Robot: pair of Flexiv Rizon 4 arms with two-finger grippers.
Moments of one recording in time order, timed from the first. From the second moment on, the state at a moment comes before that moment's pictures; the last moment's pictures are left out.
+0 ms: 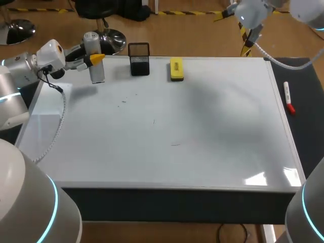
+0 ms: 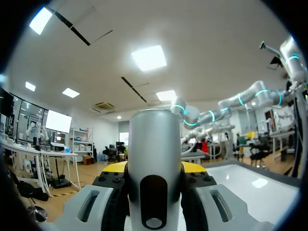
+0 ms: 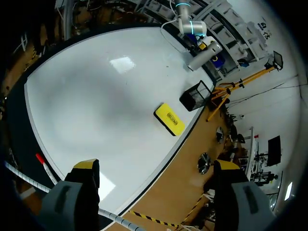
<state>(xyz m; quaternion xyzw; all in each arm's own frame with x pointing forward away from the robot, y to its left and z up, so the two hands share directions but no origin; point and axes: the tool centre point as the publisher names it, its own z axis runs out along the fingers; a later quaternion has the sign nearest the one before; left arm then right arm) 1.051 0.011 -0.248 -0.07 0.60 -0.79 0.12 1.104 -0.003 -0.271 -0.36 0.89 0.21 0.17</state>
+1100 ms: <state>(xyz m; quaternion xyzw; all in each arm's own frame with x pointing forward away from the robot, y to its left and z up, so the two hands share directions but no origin) 1.058 -0.013 -0.215 -0.03 0.58 -0.80 0.12 1.095 -0.006 -0.270 -0.36 0.89 0.21 0.18</state>
